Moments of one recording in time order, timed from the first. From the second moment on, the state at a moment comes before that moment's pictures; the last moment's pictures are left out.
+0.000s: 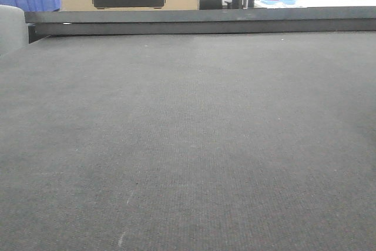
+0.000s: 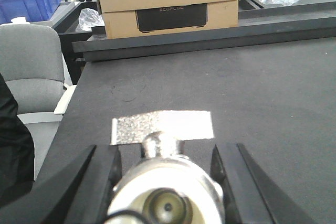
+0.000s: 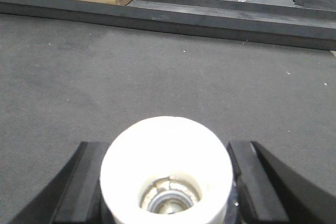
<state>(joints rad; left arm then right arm) 0.04 0.56 -0.83 -0.07 0.54 0.18 0.05 0.57 -0.81 0.16 0.58 -0.17</state>
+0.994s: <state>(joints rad) 0.04 0.56 -0.83 -0.07 0.54 0.18 0.05 0.57 -0.81 0.16 0.58 -0.17</state>
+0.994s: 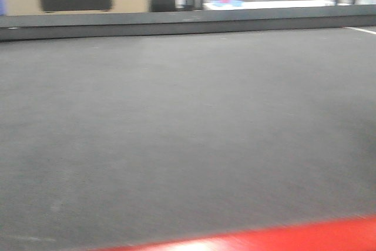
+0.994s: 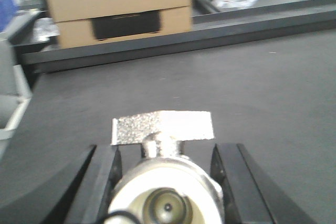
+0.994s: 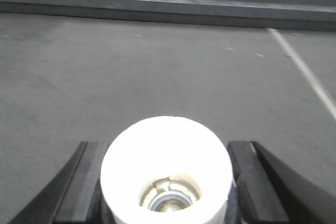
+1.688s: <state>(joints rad) 0.04 0.56 -0.83 -0.07 0.54 0.18 0.05 0.57 -0.81 0.16 0.58 -0.17</state>
